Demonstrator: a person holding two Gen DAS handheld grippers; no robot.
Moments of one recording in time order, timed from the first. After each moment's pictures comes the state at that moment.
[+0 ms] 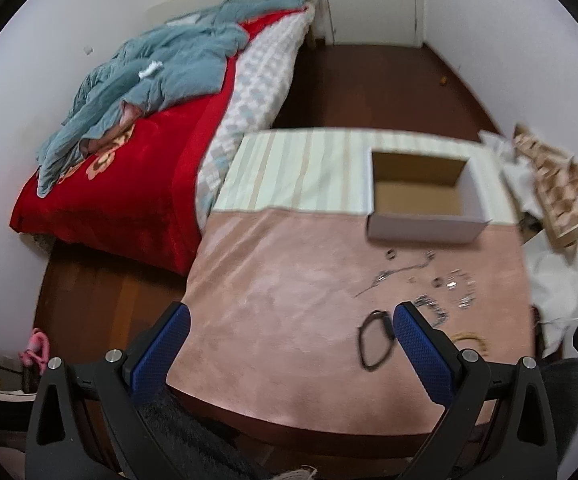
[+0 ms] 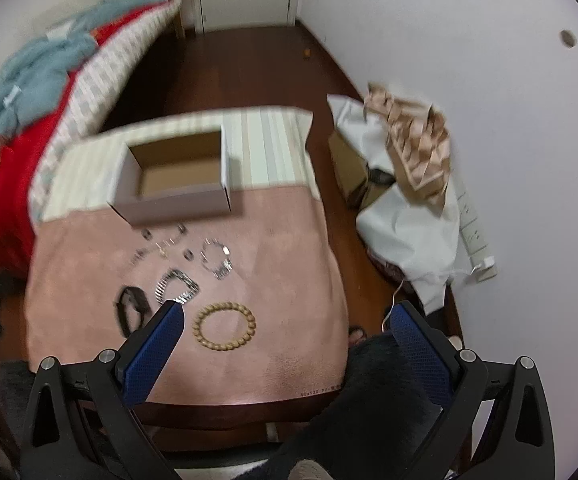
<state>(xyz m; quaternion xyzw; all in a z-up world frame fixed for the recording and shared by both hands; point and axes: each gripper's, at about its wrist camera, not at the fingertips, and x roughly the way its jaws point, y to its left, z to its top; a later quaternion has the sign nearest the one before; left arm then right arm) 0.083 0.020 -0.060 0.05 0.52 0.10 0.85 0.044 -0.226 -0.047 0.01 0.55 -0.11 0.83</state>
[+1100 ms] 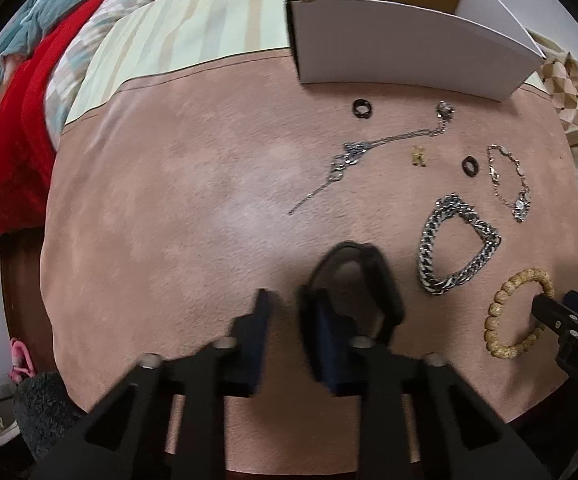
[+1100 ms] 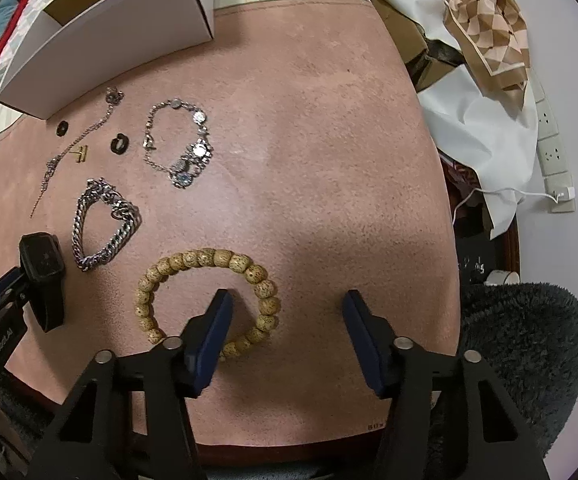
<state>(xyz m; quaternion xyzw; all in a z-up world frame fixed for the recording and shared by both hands) 0.122 -0.012 -0.240 0.07 0.66 -0.01 0.74 0.090 -0.227 -0.255 0.06 0.70 -0.07 0.71</state>
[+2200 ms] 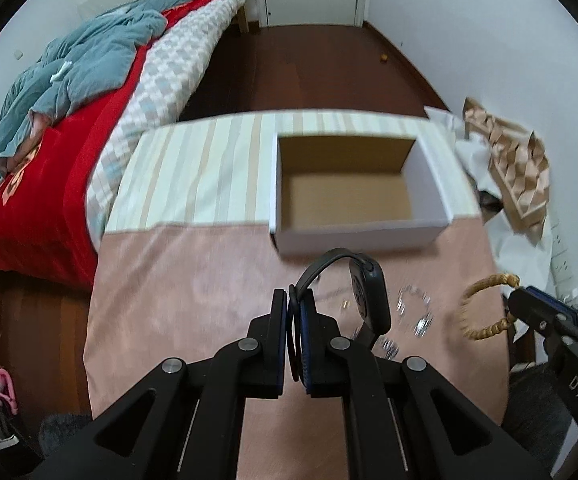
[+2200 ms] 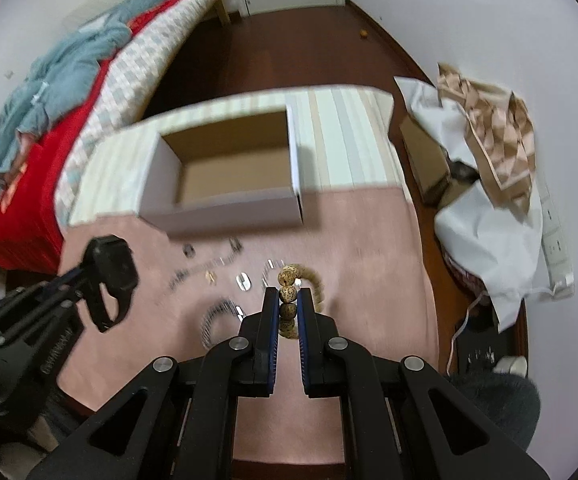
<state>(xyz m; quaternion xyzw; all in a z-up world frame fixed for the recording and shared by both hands) 0.157 -0.031 -0.107 0.03 0.54 -0.02 0.84 0.122 -0.203 -0.108 0.07 0.55 0.00 0.83</state>
